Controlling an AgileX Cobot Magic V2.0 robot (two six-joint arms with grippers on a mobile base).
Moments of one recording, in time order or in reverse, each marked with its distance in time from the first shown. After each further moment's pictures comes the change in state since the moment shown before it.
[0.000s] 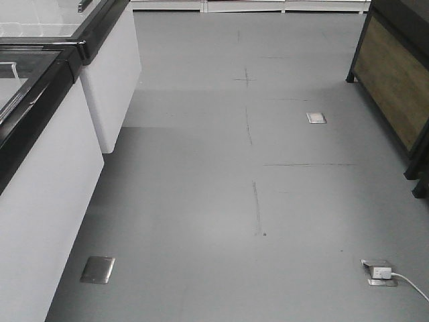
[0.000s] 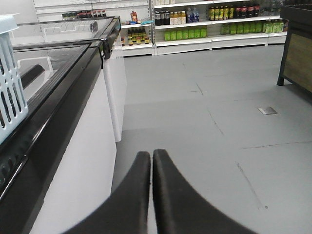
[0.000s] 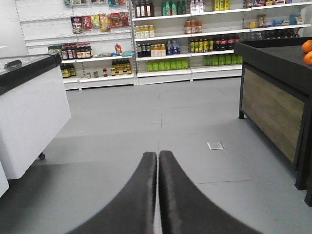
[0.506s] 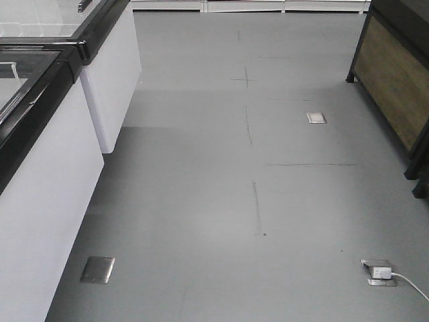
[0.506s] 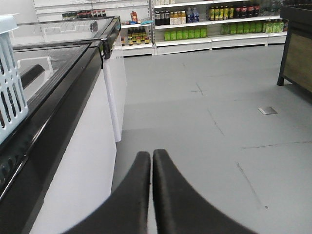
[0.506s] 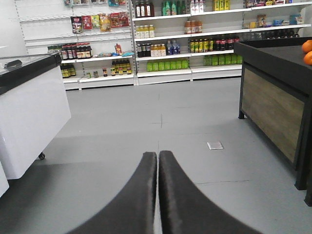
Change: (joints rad) left arm 0.000 0.000 0.000 0.000 0.000 0.000; right arm 0.000 0.000 0.000 0.000 0.000 0.000
